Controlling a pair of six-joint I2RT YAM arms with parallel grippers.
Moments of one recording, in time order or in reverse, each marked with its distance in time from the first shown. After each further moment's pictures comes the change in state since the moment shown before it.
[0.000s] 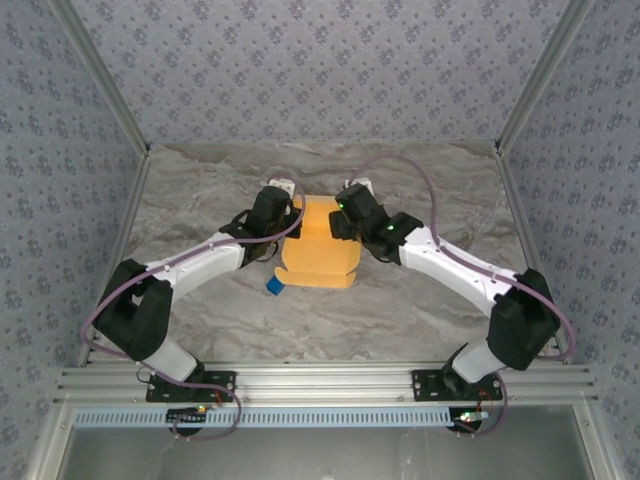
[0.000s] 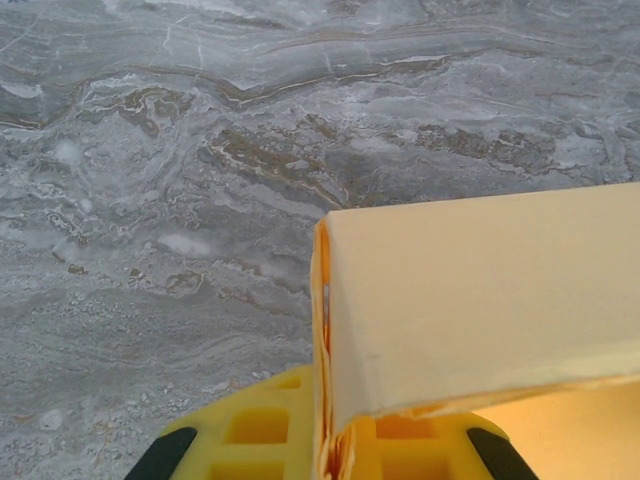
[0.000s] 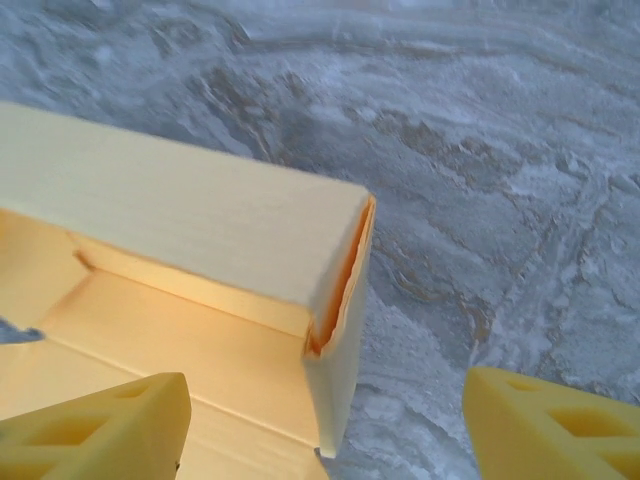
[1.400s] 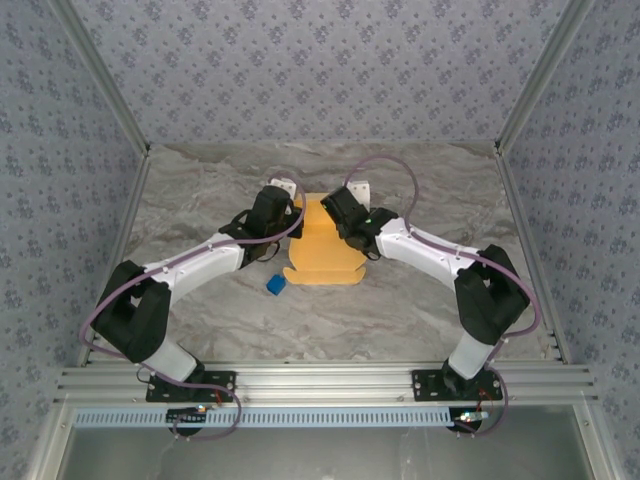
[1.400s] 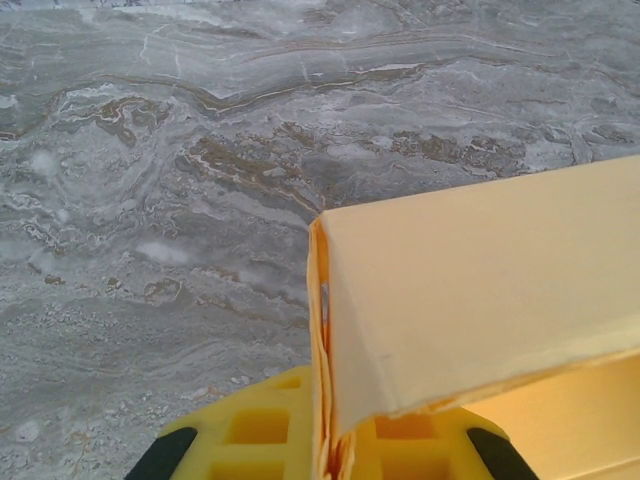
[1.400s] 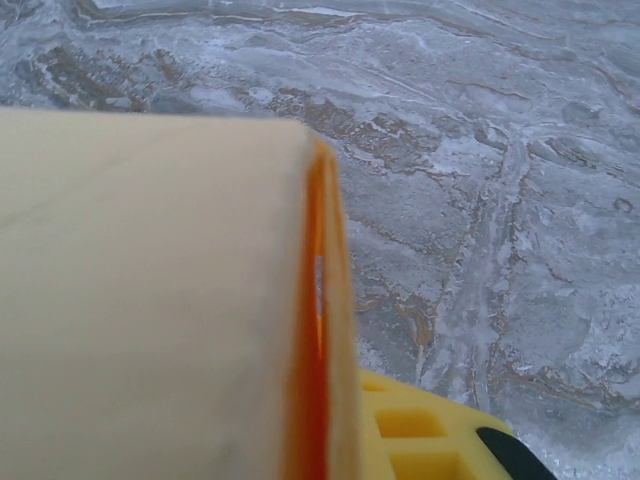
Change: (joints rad) left arm -0.004 -0.013 0.000 0.013 0.027 0.002; right arm -0.008 0.211 0.074 -0.032 0.217 0.119
